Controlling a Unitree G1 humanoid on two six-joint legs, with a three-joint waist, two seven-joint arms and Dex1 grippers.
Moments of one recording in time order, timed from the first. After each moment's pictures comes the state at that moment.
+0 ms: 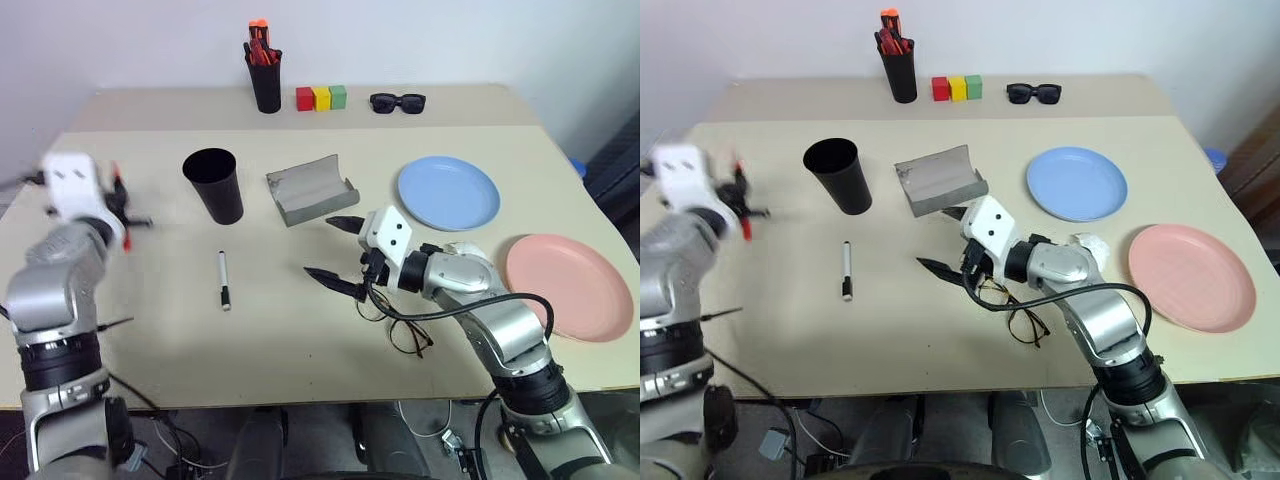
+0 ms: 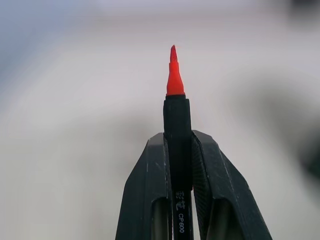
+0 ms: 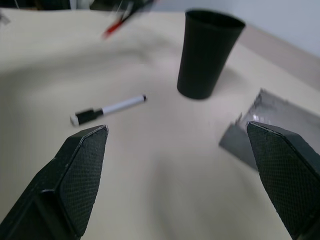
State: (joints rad) left arm -0.57 0.58 0.48 -0.08 -0.25 0.69 -0.06; right arm -0.45 -0.41 0.24 -0.38 0.28 0.51 0.69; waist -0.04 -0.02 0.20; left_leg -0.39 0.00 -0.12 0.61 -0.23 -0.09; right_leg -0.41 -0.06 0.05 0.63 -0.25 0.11
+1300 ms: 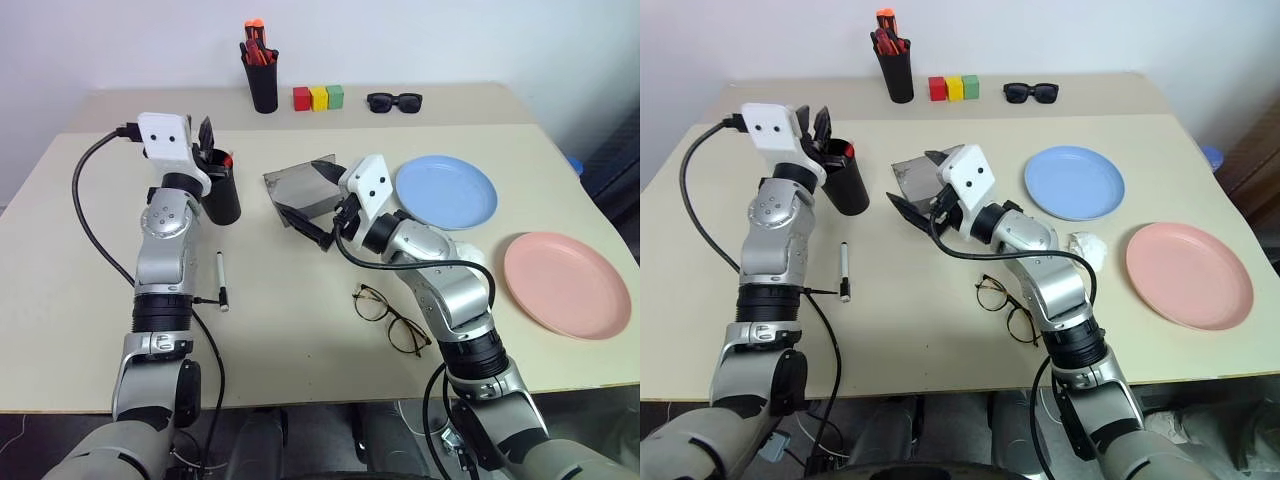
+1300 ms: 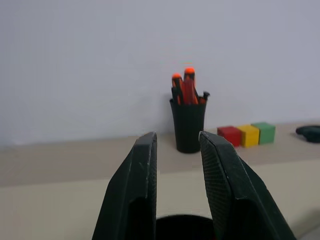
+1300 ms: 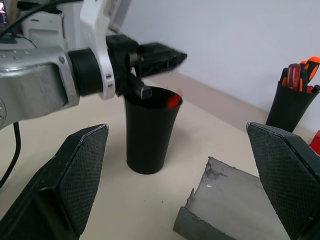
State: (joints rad) left arm -0.68 0.29 0.23 0.16 -0.15 0.08 -0.03; right arm -0.58 -0.18 0.21 -0.19 0.21 0.38 0.53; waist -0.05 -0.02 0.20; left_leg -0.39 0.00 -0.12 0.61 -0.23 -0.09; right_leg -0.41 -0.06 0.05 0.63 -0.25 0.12
